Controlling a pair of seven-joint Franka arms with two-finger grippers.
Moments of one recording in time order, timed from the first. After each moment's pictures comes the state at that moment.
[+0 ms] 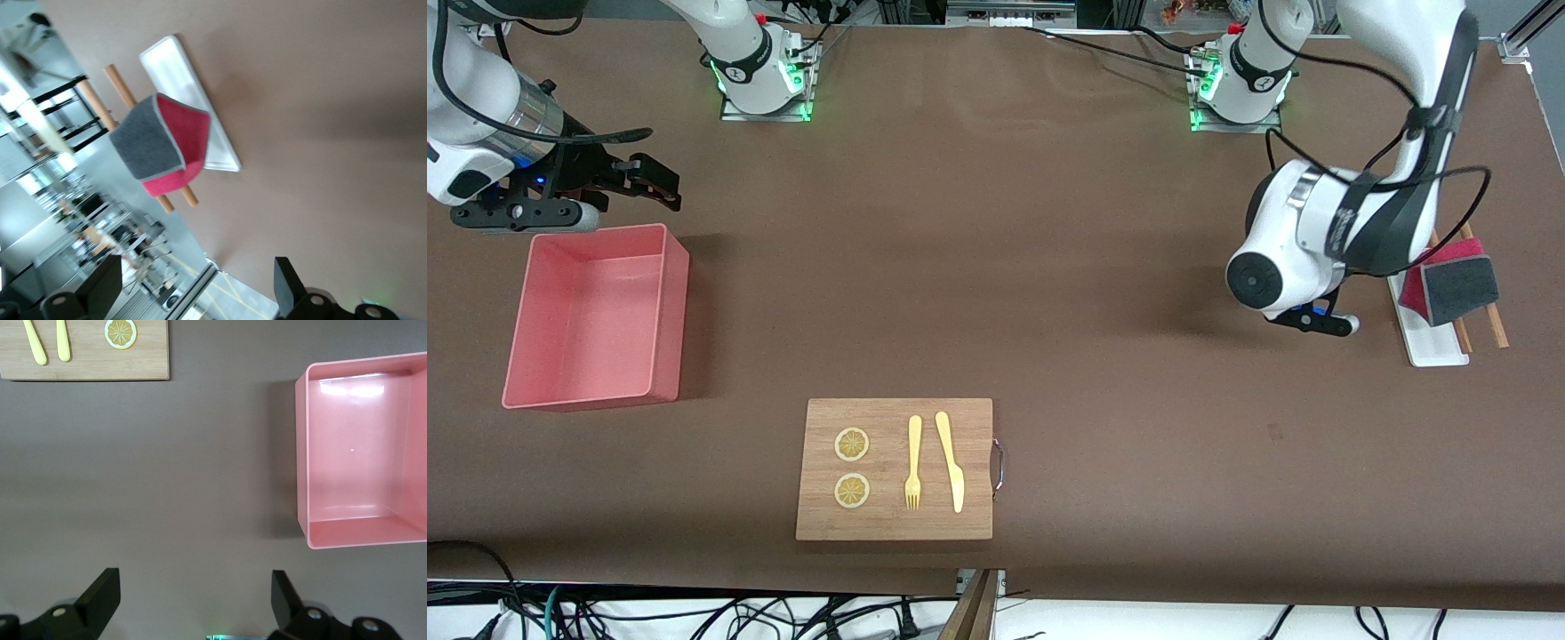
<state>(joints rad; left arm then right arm) -0.22 0.40 -0.05 -1.87 0.72 1.47 -0.29 0.16 -0.02 -0.01 -1.70 0.04 1.58 0.14</state>
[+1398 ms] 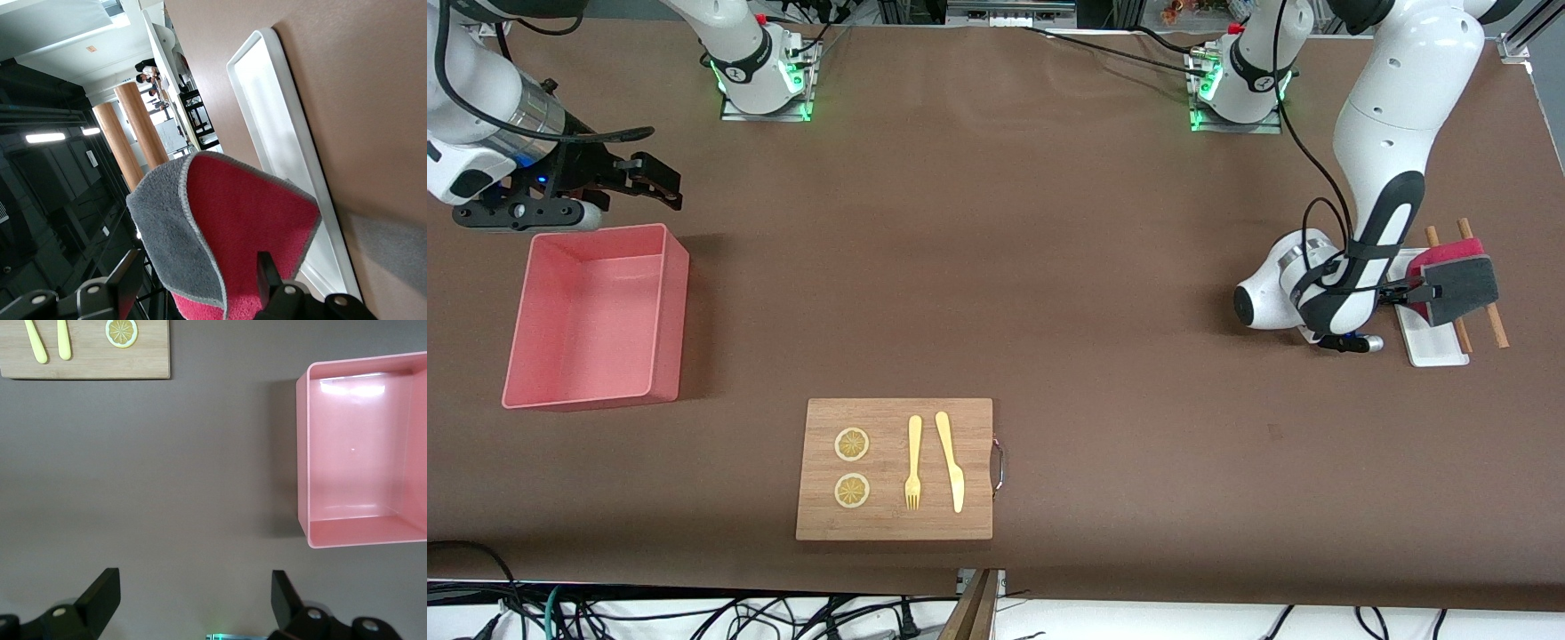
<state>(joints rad) -0.02 0.69 -0.04 -2.03 1.33 1.59 -0.79 0.16 -0.02 -0.01 -1.70 0.04 1.58 0.14</state>
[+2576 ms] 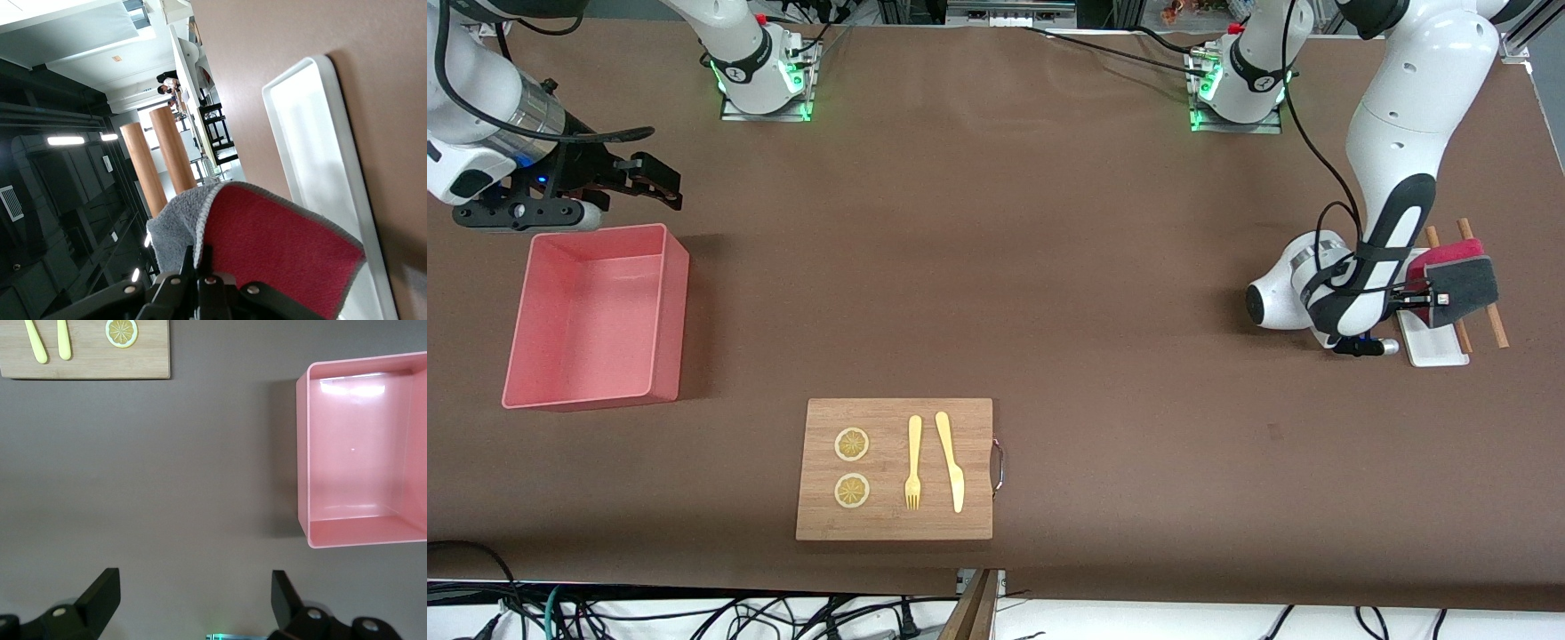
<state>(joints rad) 0.02 0.69 -0.04 -2.02 1.43 1.60 -0.84 0.16 -0.02 -0.01 -1.70 0.04 1.58 0.14</state>
